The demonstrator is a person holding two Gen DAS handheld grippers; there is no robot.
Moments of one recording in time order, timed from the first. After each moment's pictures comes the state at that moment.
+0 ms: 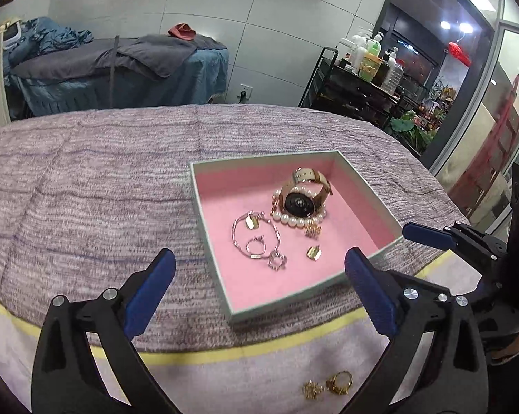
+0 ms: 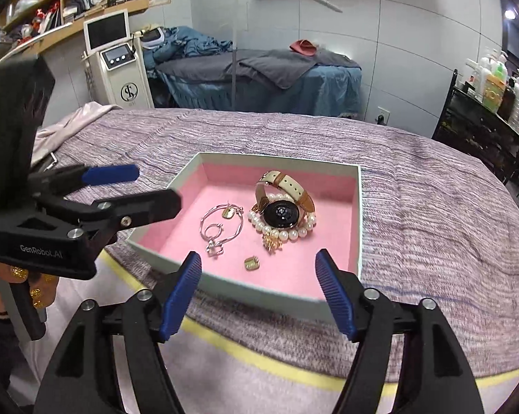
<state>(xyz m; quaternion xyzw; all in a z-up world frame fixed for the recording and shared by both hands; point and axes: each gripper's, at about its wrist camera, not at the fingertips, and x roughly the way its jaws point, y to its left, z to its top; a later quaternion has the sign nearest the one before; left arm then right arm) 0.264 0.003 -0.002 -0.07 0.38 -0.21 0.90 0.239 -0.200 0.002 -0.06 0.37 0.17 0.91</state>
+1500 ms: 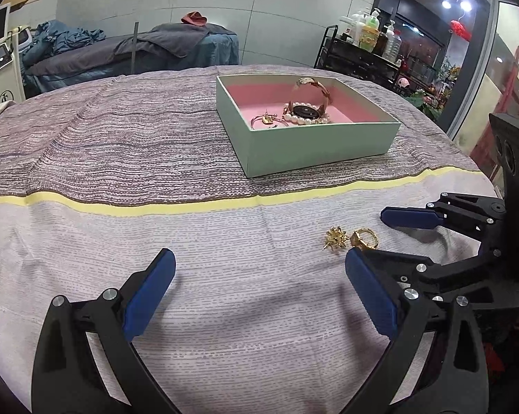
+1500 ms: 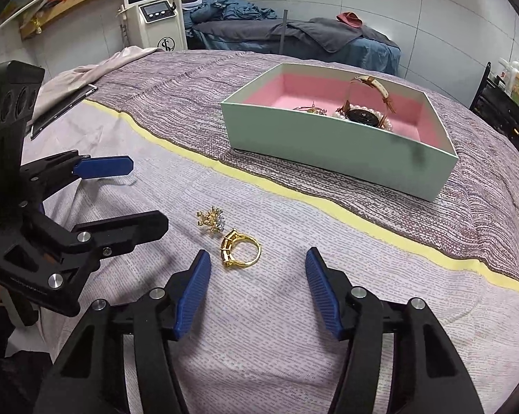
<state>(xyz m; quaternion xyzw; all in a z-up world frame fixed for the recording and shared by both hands) 0.162 0.019 -0.057 -0.02 0.39 -0.18 0.90 0.159 -0.156 -0.060 -0.11 0.42 0.21 0.87</state>
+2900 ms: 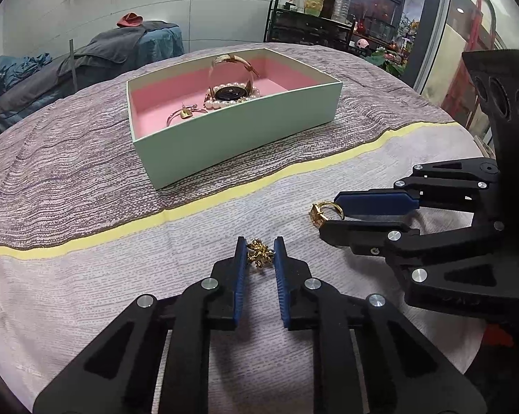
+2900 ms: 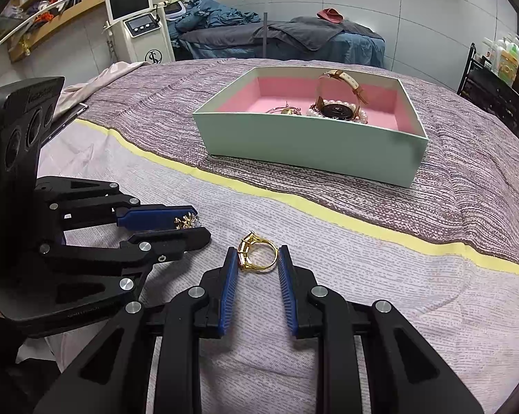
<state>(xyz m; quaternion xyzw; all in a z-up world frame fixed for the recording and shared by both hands) 0.170 -0.046 -0.061 0.06 0.40 -0.26 0.87 0.164 -0.177 -0.054 -0.07 0.42 0.20 0.88</state>
